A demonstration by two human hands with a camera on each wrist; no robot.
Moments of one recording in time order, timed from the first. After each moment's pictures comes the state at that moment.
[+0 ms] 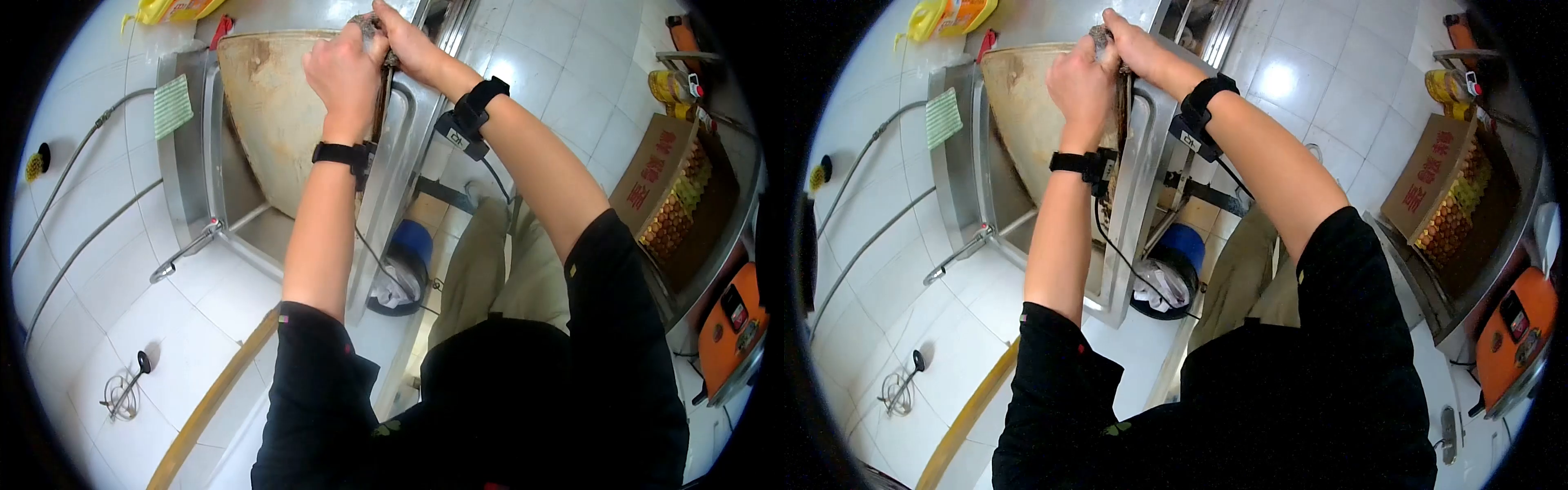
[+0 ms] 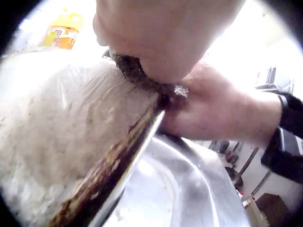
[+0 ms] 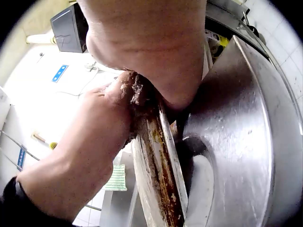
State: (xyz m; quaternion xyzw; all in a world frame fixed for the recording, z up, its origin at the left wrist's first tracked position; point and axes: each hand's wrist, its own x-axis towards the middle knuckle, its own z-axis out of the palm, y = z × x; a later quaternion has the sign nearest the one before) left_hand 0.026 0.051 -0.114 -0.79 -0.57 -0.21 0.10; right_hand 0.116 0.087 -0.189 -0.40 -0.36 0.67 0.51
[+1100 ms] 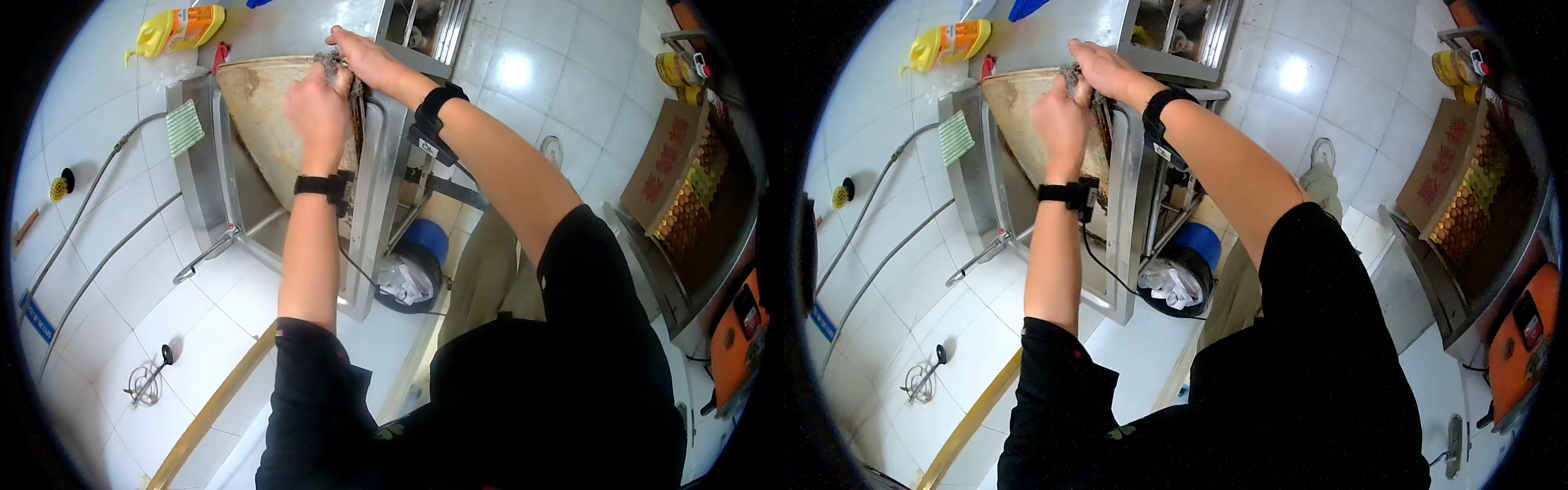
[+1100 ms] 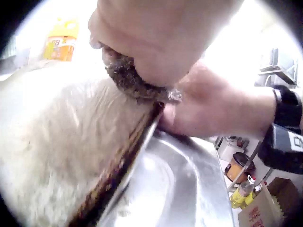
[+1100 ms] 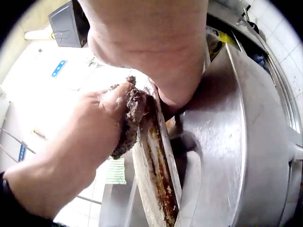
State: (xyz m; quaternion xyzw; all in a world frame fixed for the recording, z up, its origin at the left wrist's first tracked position) left_hand 0.024 0.037 -0.106 -0.78 -0.61 -0.07 0.13; right_hand 0.130 0.067 -0.162 -0.43 -0.37 0.66 0.50
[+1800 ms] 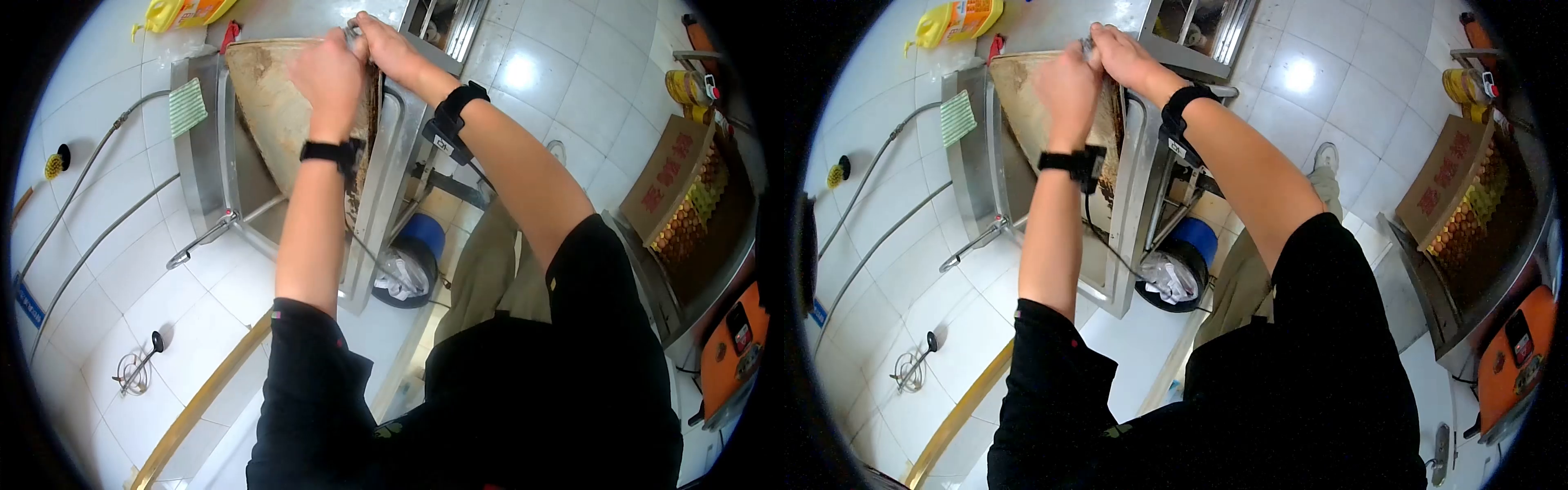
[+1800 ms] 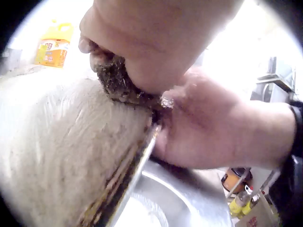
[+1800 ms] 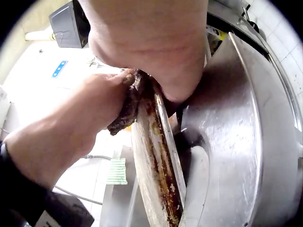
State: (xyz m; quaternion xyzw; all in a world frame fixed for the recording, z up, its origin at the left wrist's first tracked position) left_hand 0.037 0.061 -0.092 -0.77 -0.63 -0.03 0.12; right_hand 0.124 0.073 -0.167 -0.41 -0.39 0.64 0.52
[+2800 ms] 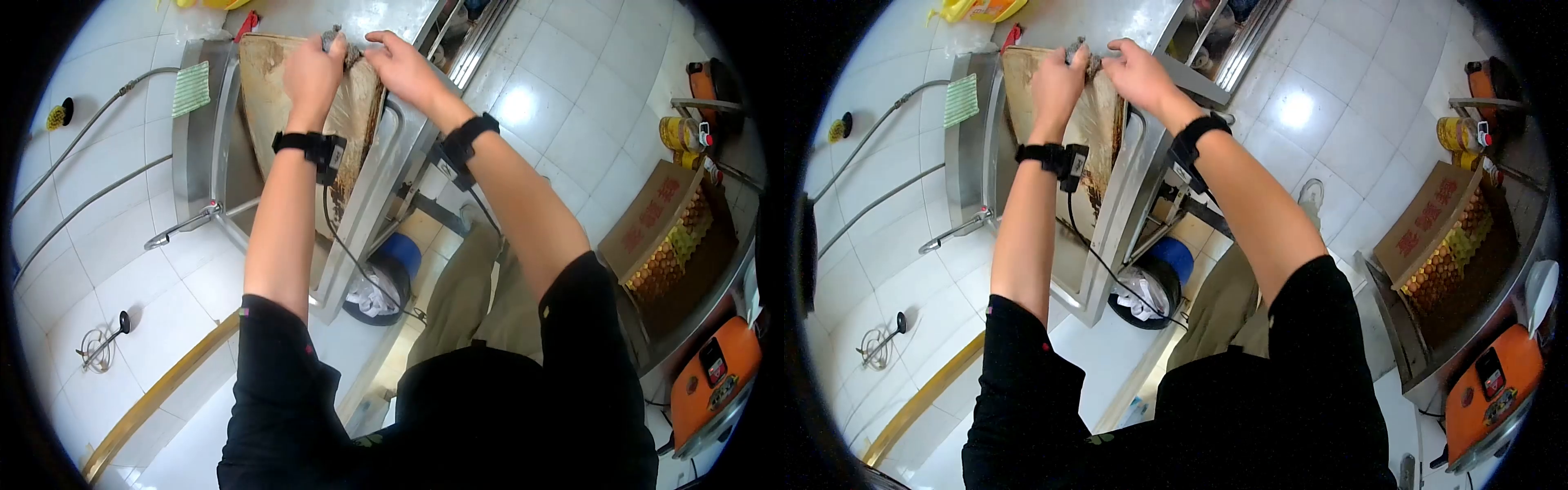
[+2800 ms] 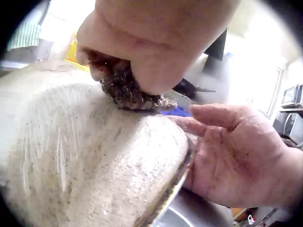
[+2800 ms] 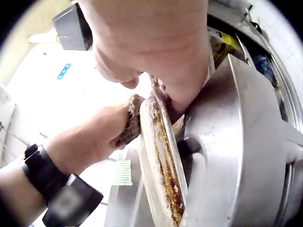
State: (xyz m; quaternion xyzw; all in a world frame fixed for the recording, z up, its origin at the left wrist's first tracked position) left_hand 0.001 0.083 -0.091 -0.68 -0.73 -0.10 0.01; right_hand 0.138 0.063 -0.163 -0.42 -0.47 0.60 0.48
